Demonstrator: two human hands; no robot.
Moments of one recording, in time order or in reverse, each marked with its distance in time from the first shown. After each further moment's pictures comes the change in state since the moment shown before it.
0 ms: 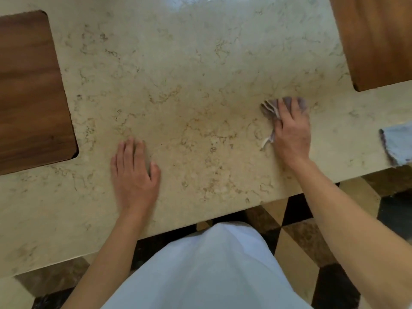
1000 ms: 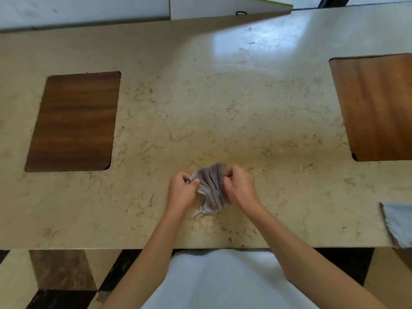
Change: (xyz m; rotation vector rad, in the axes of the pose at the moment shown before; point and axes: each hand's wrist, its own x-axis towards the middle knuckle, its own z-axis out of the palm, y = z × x) left_hand 0.028 0.143 -0.032 -0.808 -0.245 -0.710; right_hand -0.012 -0.098 -0.039 0.455 -0.574 0.113
